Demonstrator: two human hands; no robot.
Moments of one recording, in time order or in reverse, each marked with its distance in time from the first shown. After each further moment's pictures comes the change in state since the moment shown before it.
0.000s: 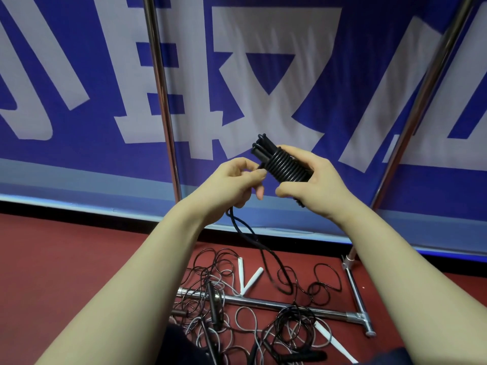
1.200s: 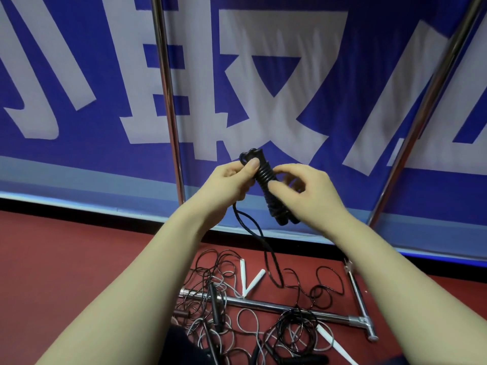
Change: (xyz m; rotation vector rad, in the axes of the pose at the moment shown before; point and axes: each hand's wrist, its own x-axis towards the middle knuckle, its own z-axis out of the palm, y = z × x) left_hand 0.000 -0.009 -0.006 -0.100 0.105 0.061; right_hand -0.014 -0.012 0.023 -0.192 0.120 -0.030
